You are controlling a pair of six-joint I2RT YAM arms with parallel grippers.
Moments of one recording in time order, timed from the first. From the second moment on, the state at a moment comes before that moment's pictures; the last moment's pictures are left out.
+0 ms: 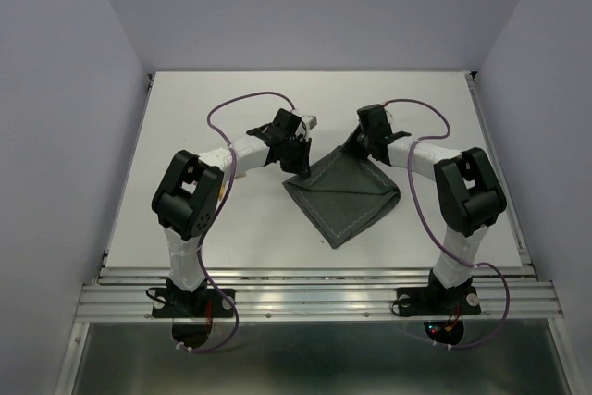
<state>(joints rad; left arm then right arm) -0.59 1.90 1.30 -0.36 0.29 -0.33 0.39 1.86 1.18 -0.10 0.06 0.95</state>
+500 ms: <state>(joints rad) -0.57 1.90 1.30 -0.35 0.27 -0.36 0.39 1.86 1.18 -0.07 0.05 0.95</state>
